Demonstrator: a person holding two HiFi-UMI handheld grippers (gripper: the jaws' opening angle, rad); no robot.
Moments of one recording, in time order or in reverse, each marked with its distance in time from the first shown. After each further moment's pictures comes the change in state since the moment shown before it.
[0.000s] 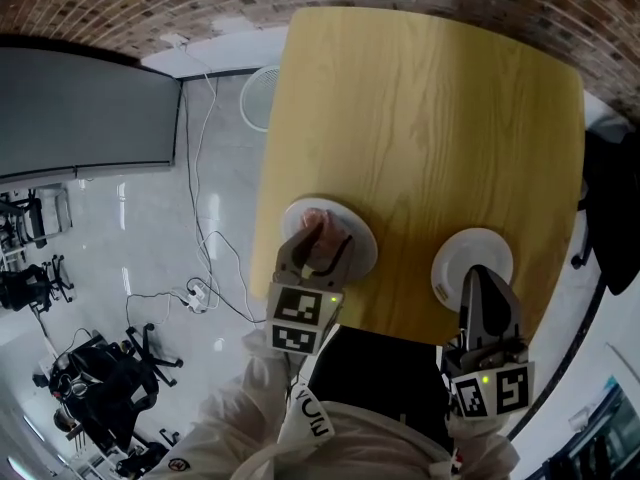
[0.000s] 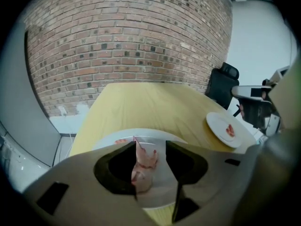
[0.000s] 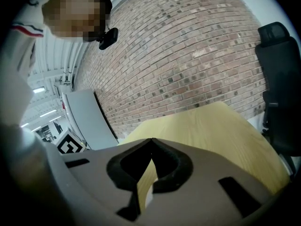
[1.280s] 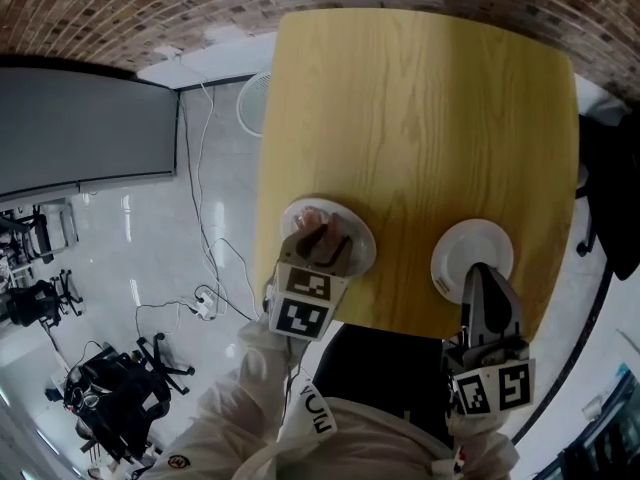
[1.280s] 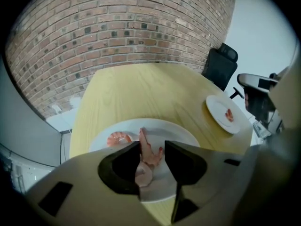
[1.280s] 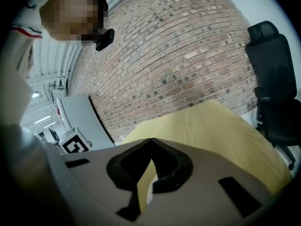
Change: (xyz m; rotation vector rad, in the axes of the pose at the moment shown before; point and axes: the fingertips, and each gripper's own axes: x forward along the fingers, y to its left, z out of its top) left arm 0.009 -0.006 -0.017 0.105 0.262 -0.030; right arm -0.014 -0.009 -0.005 0.067 -0.027 -0.049
